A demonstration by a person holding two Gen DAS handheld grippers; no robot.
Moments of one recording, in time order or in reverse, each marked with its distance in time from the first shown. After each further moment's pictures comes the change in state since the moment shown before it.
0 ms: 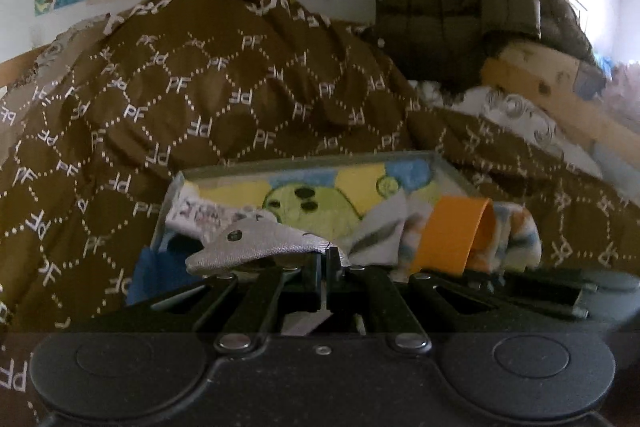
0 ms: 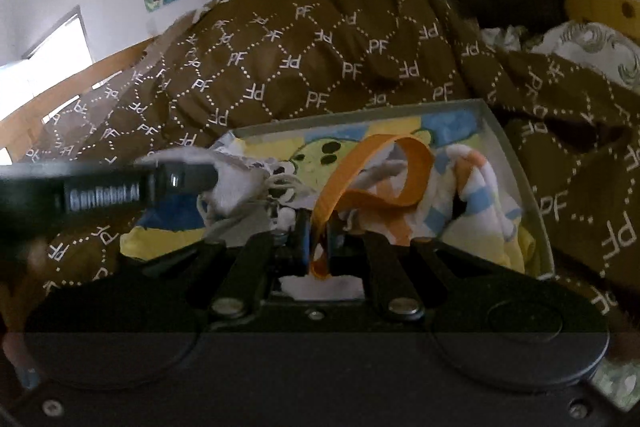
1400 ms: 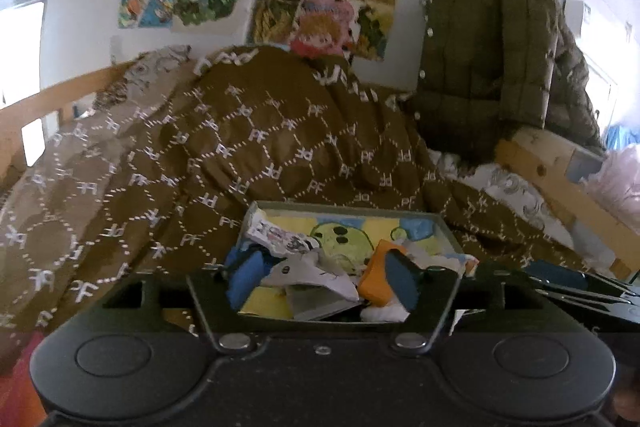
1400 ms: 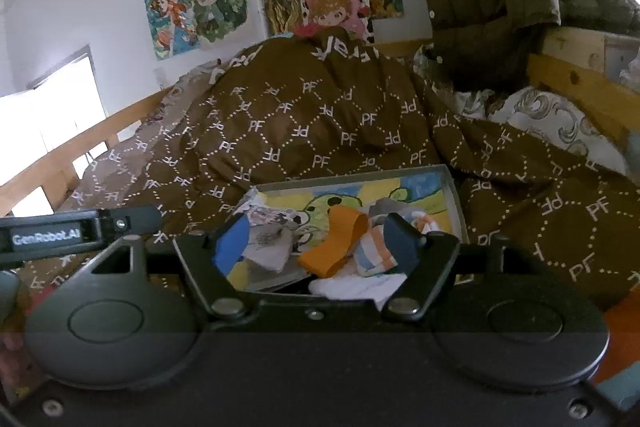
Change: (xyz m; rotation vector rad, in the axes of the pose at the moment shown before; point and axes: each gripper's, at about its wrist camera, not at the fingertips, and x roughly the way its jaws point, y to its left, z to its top) left arm -0.177 0.001 -0.002 -0.161 -0.157 0.115; right arm -0.169 0.030 0.030 -0.006 -0.146 -0.039
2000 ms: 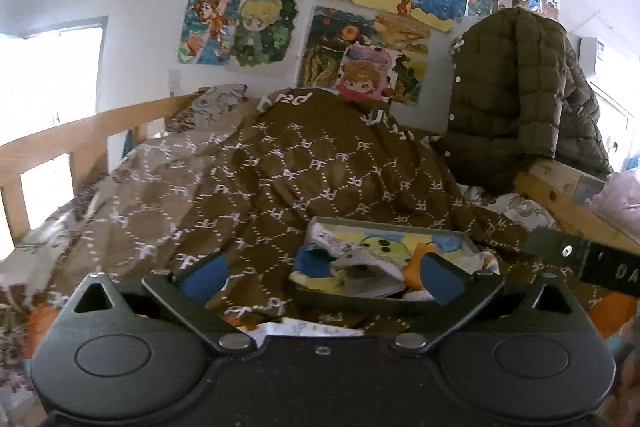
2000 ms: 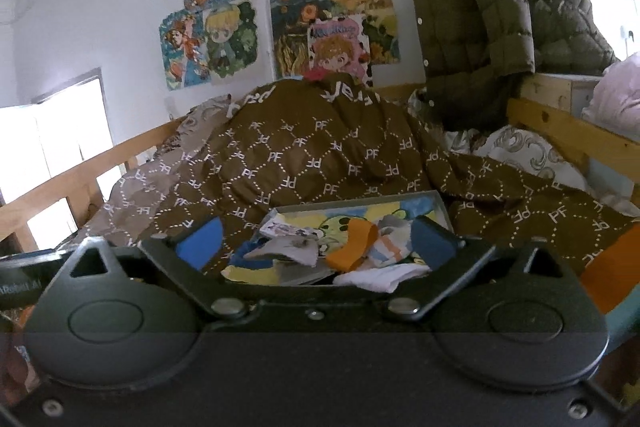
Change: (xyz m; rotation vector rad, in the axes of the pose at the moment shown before) left arm -0.121 0.038 -0.053 -0.026 -0.134 0.104; right arm -0.117 0.054 -0.020 -0.031 -0.127 -0.038
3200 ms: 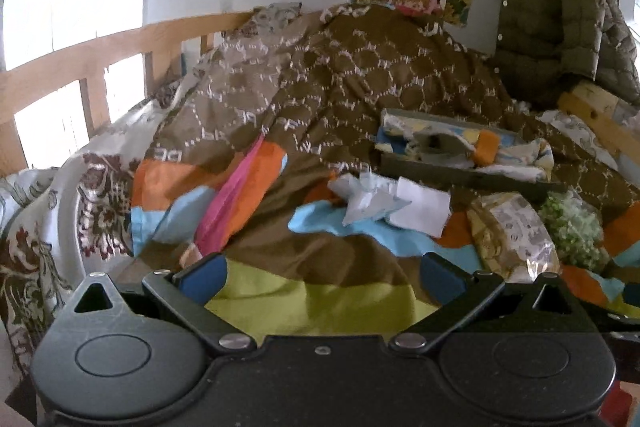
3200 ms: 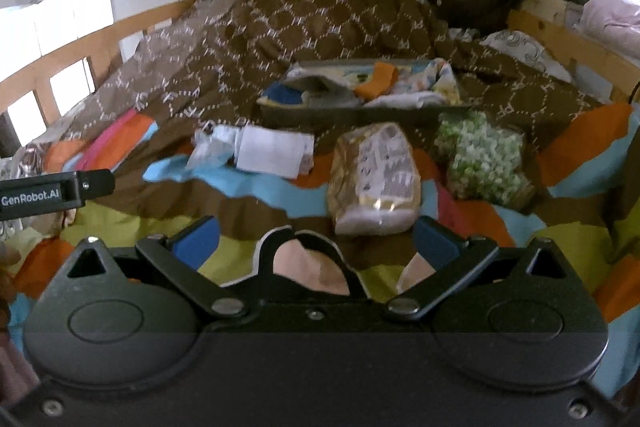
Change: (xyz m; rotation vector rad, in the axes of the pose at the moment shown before) left arm -0.058 0.077 -0.085 -0.008 0.248 0.116; right arm -0.088 0.067 -0.087 -0.076 0.329 -0.061
